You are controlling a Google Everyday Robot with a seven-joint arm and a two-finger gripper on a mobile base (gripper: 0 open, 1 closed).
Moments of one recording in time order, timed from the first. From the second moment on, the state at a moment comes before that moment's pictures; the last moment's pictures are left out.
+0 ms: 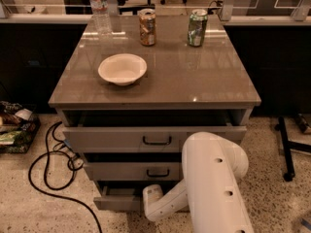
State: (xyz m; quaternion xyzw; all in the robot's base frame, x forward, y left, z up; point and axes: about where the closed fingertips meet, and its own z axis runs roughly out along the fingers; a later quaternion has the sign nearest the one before) arm 0.482 0.015 0.154 -0.70 0.70 -0.04 0.09
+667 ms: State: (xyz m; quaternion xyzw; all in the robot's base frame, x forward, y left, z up) arm 0.470 0.017 0.156 -0.71 0.70 -0.04 0.08
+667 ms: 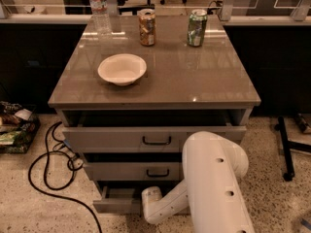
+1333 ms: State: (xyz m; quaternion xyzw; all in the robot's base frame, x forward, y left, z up) arm 0.450 0.020 0.158 -0.71 0.70 -0.02 0.07
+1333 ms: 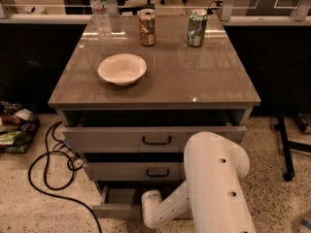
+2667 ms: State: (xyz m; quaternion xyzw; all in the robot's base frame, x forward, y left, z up) arm 0.421 0.022 0.159 -0.71 0.70 -0.01 0.06
